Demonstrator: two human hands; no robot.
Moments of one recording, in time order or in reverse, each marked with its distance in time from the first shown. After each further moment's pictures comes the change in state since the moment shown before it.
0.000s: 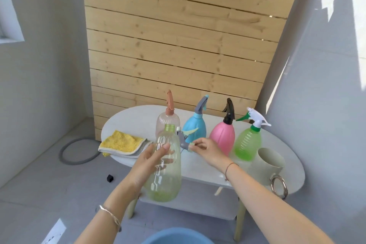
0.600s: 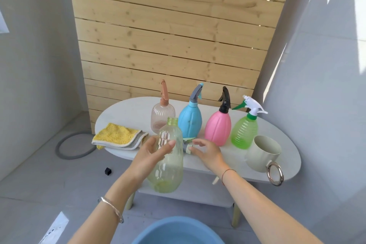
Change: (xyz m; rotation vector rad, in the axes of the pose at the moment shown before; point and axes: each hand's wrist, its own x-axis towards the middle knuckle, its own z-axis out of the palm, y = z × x) left_hand 0.002 -0.009 0.012 0.116 -0.030 0.016; right_hand -0.013 0.046 0.010 -0.091 0.144 -0.041
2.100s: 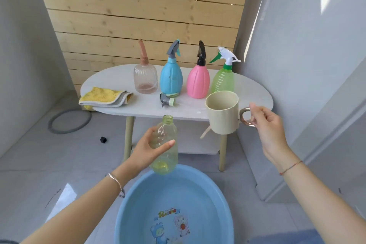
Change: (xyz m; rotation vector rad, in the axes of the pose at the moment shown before) left_hand -0.064 -0.090 0.038 0.220 -0.113 -0.003; right_hand -0.179 0.016 -0.120 0.479 0.538 0.002
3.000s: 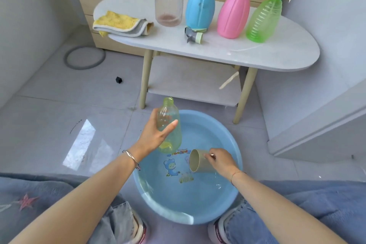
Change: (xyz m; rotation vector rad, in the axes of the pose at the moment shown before) left_hand -0.062 -0.120 0.009 0.088 0.127 -0.058; right_hand -0.159 0.241 0.048 -0.999 -0.837 0.230
